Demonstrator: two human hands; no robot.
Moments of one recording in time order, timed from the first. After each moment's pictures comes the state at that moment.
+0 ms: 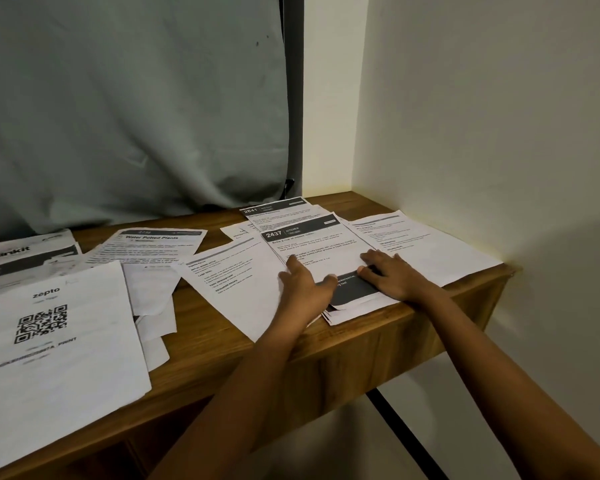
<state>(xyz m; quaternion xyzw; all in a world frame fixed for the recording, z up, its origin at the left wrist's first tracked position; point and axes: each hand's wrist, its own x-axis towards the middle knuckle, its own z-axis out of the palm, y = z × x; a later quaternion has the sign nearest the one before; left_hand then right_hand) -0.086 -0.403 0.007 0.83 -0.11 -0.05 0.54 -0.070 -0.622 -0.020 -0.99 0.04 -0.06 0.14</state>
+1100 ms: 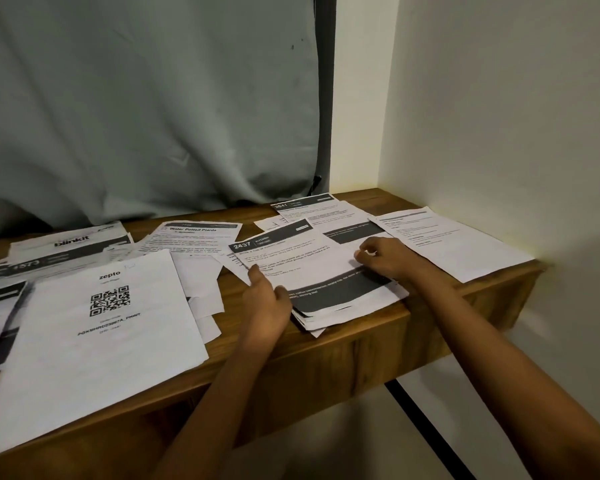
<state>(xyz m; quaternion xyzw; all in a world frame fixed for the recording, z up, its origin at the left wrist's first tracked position) -0.106 -0.292 -0.007 0.87 -0.06 0.08 0.48 -0.067 -0.542 0.018 -0.97 0.06 -0.08 0.23</state>
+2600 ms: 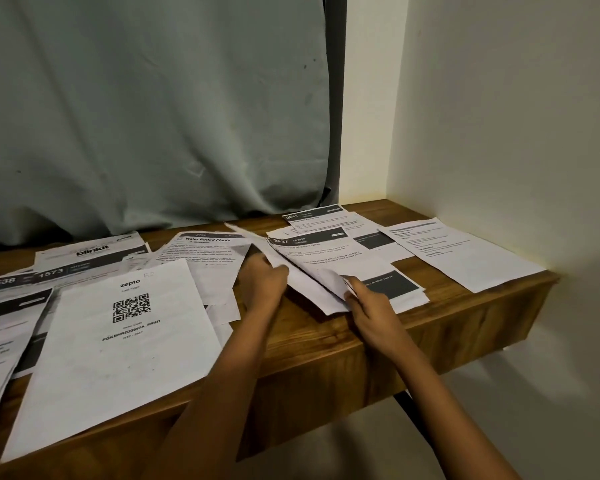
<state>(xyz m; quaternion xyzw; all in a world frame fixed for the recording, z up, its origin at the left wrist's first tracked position) -0.060 -0.286 0.024 0.83 0.04 0.13 0.54 -0.131 -0.456 -0.030 -0.91 -0.07 -0.24 0.34</state>
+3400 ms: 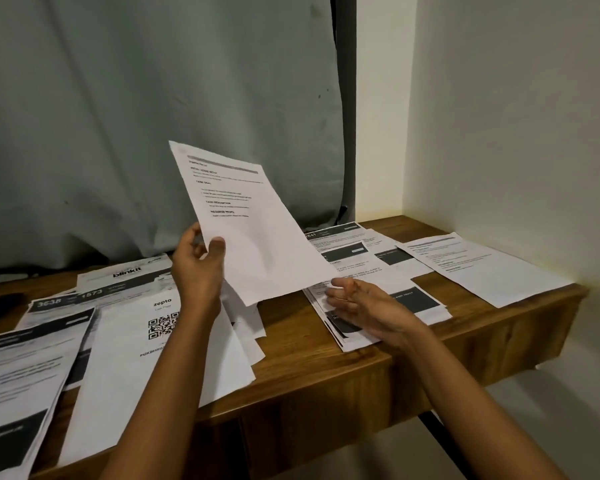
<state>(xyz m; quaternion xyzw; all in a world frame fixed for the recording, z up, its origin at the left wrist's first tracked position) -0.070 -0.183 0.076 0.64 -0.03 0.29 0.71 -0.121 -0.428 0.016 -0.63 -0.05 0.06 0.78</state>
